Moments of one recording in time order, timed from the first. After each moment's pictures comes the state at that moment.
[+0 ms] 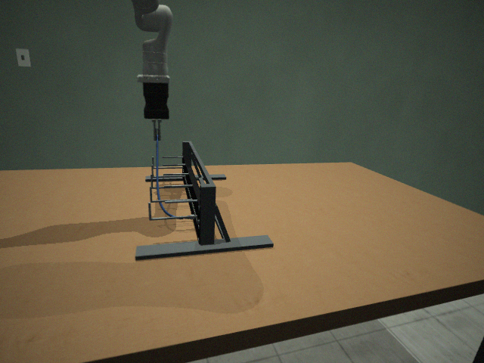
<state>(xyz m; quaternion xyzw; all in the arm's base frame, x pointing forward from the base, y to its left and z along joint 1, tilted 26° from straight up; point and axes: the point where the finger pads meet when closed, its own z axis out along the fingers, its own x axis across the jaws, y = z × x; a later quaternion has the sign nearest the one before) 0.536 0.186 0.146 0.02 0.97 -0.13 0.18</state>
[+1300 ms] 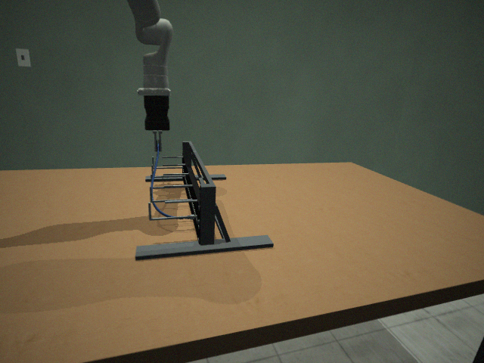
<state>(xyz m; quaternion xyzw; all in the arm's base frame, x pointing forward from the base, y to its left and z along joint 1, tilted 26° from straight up) 0.550 0.178 0.115 0.02 0.97 -0.13 0.19</state>
